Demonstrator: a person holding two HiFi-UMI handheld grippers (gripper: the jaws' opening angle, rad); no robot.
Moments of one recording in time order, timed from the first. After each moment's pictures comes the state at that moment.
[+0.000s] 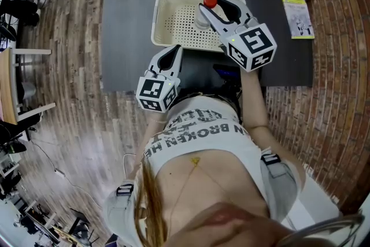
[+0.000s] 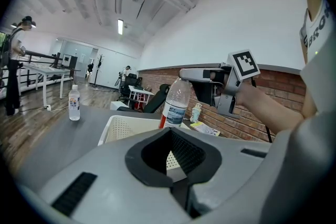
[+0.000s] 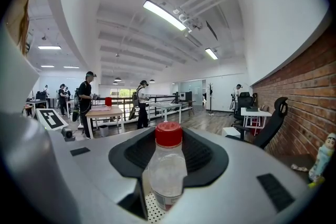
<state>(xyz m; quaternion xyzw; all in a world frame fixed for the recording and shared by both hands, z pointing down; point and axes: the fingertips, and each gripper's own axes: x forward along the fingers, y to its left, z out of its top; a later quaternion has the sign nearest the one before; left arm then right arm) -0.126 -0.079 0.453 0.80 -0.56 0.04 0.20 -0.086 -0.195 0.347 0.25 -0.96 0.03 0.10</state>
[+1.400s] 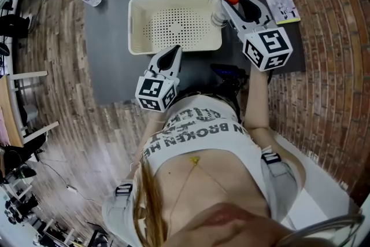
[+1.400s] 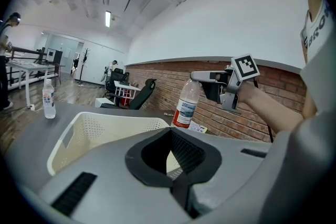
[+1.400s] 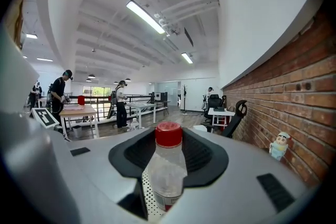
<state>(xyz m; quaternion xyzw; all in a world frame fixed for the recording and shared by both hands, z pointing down) -0.040 -0.106 0.458 0.84 -0.50 0.06 0.21 0.073 -0.234 0.340 0.39 -0.91 0.03 0.10</state>
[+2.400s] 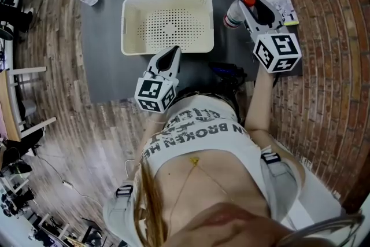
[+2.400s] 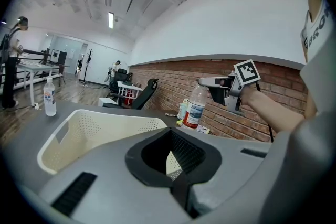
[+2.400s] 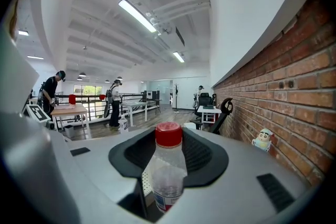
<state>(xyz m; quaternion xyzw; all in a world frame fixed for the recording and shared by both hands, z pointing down) -0.007 -0.114 0.461 0.83 -0.52 0.06 0.21 0.154 -0.258 0.351 0.43 -0.89 0.04 0.11</state>
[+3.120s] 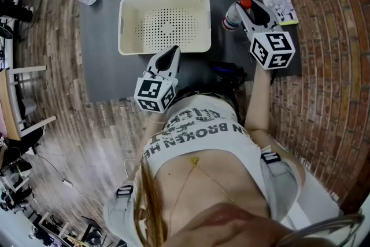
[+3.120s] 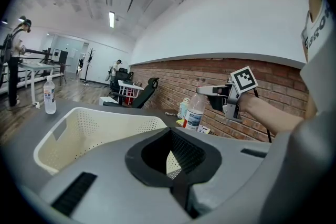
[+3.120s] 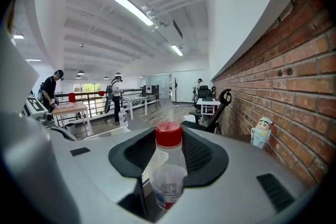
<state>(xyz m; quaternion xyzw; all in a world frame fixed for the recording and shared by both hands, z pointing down) 0.003 -0.117 0.466 0.82 -0.53 0.06 0.21 0.167 -0.266 0.390 0.43 -0.89 0.07 0.13</state>
